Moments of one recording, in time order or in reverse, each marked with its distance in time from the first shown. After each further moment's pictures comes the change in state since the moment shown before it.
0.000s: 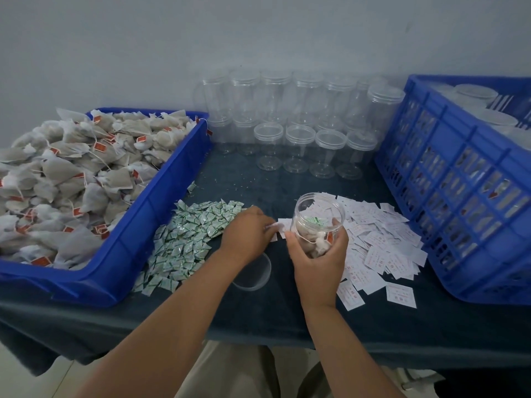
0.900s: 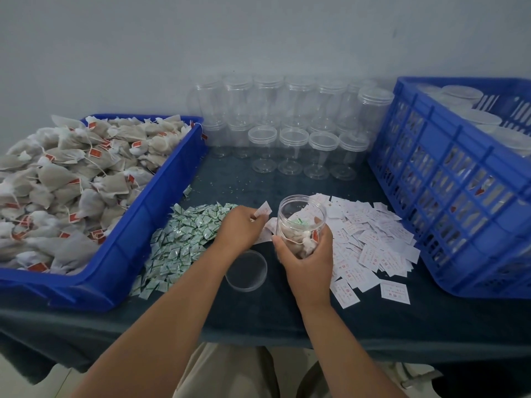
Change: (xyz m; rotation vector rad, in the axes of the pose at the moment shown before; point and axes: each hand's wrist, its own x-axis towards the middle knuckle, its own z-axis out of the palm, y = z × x) left_hand 0.006 0.009 -0.021 -0.378 -0.027 -0.318; right_hand -0.001 -0.006 -0.004 -0.042 -0.133 -0.005
